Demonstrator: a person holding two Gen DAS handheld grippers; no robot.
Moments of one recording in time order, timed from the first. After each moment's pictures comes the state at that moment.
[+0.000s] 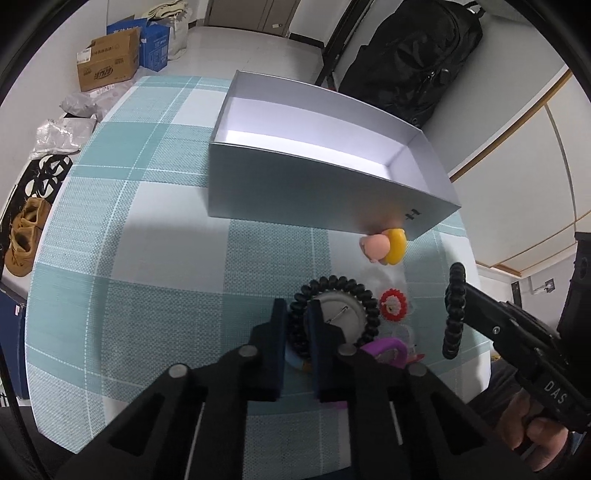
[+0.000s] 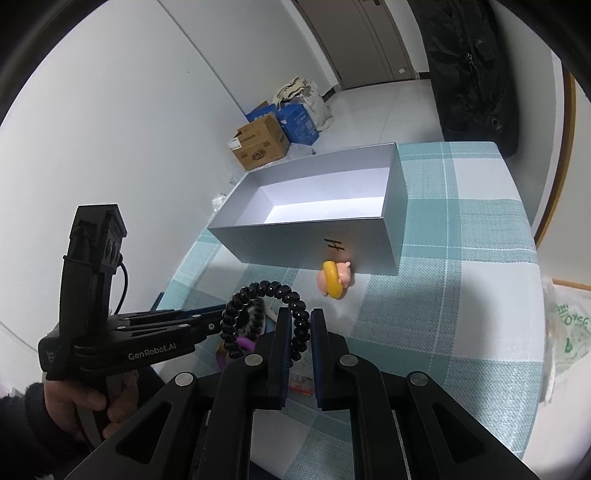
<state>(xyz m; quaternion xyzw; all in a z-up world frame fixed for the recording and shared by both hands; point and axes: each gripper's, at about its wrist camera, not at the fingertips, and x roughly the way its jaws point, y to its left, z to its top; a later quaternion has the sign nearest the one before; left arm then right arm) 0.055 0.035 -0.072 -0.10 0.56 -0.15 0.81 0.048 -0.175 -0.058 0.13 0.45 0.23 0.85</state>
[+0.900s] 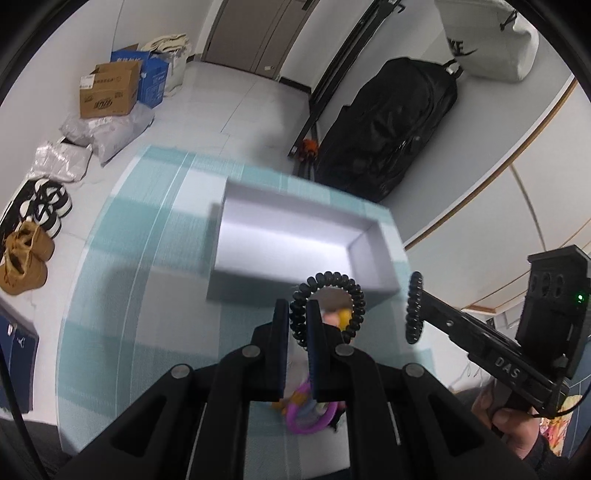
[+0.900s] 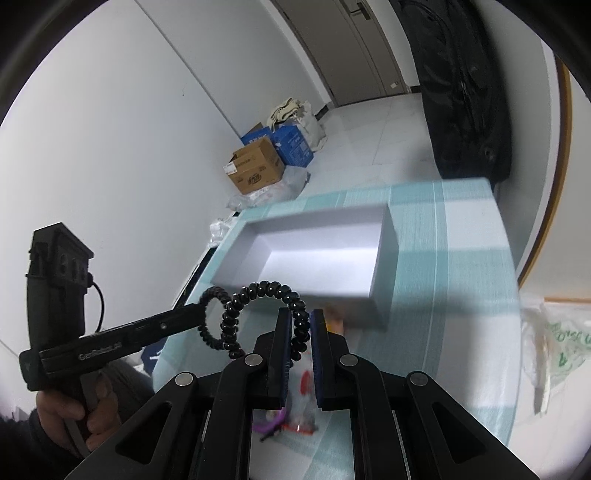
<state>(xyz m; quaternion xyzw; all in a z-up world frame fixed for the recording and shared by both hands) 0.070 0.046 -0.012 -0.15 0.48 -0.18 0.85 0.087 -0.185 -0.018 0.14 0.42 0.22 0.87</state>
